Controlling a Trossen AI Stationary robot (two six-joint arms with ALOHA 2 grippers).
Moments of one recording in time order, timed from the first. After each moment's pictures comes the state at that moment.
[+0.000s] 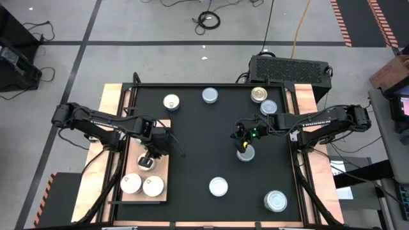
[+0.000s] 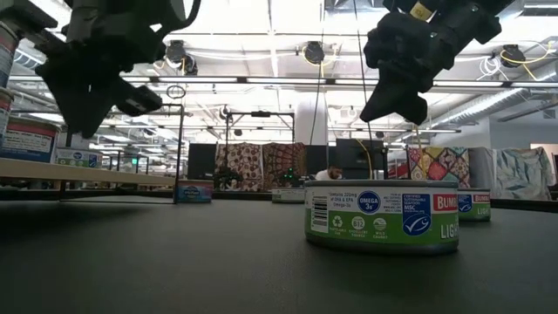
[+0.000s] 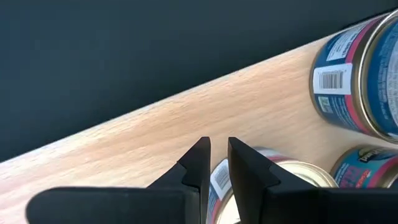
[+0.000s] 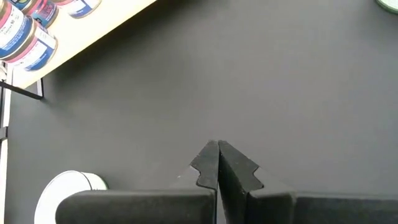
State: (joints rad) left arm -0.07 1.29 0.86 -0.92 0.31 0.22; right arm -0.03 1.24 0.75 -0.26 0.03 0.54
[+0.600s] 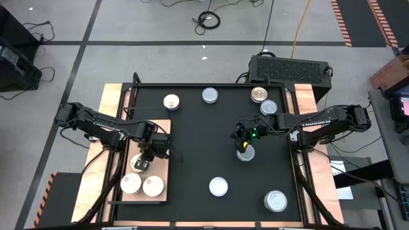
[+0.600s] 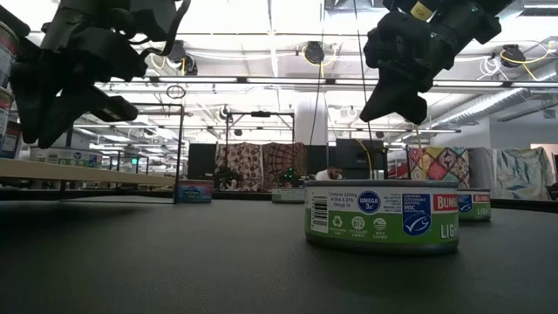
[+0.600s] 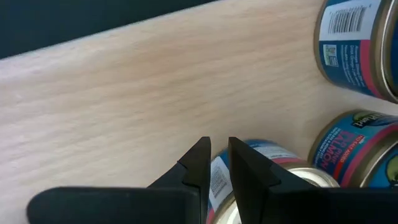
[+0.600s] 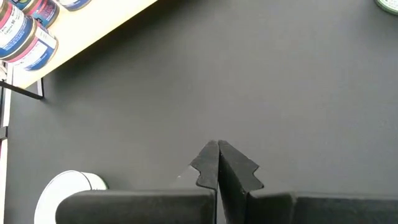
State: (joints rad) left arm -0.13 1.34 0.86 -1.05 0.30 0.11; right arm -0.03 1.24 0.75 -0.26 0.03 0.53
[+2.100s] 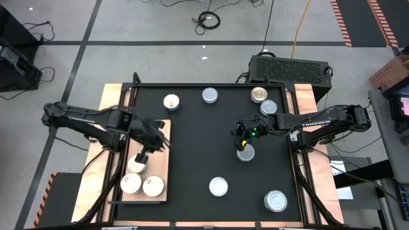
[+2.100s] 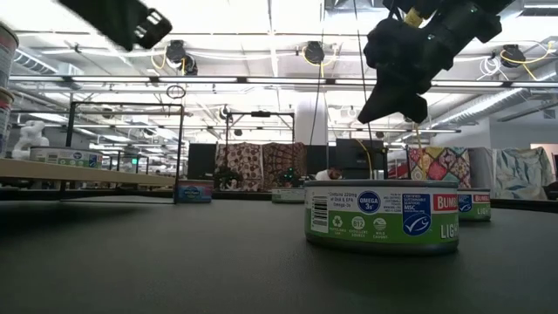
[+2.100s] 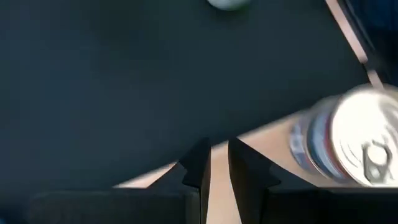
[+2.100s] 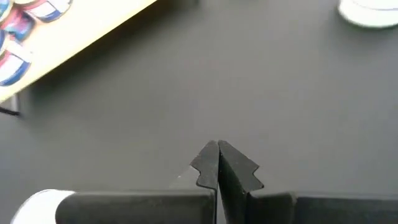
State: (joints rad) left arm -0.14 1.09 1.02 -0.92 0.15 0.17; right arm -0.03 1.24 0.75 -0.26 0.11 0.55
